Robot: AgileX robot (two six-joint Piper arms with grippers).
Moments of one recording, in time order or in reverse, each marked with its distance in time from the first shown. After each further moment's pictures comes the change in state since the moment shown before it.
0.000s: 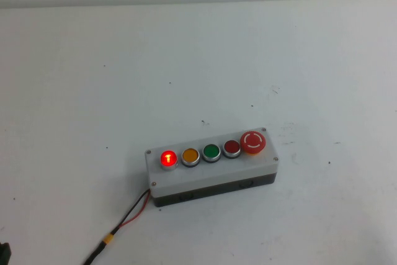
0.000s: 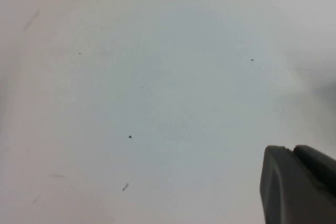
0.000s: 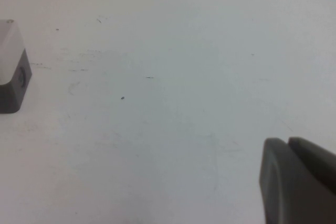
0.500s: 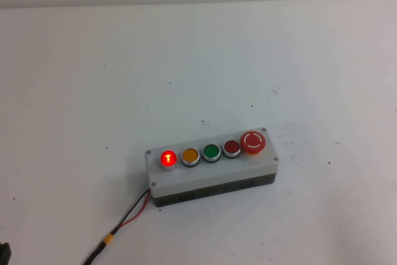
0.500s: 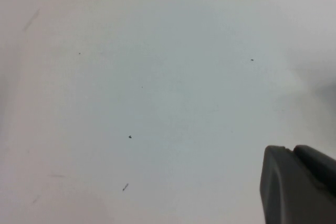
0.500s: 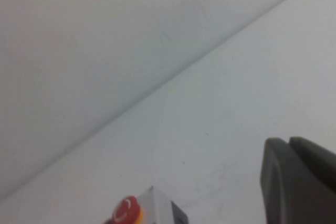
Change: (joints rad) right arm 0.000 0.000 0.000 0.698 -0.214 0.000; left arm 0.000 0.000 0.000 0.000 0.000 0.000
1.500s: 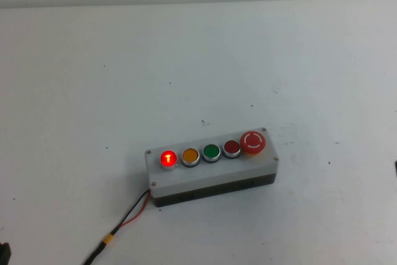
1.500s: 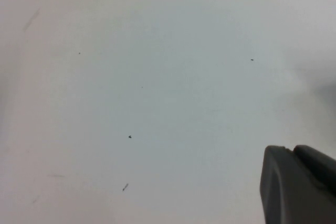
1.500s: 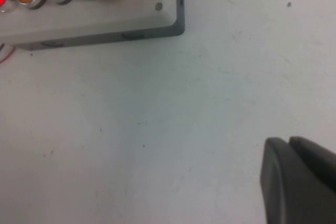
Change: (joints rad) right arm 0.024 0.977 -0.882 -0.268 0.897 -0.115; left arm 0.000 0.000 0.000 0.000 0.000 0.000
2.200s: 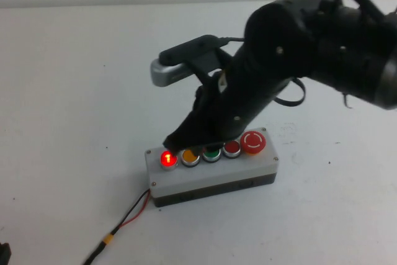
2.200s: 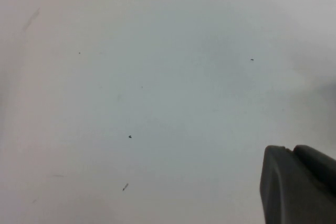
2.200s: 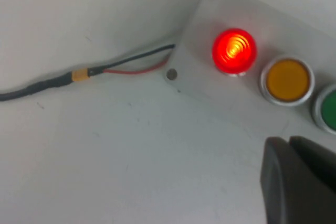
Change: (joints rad) right arm 0.643 0.811 -0.750 -0.228 0.005 0.142; left arm 0.000 0.000 0.000 0.000 0.000 0.000
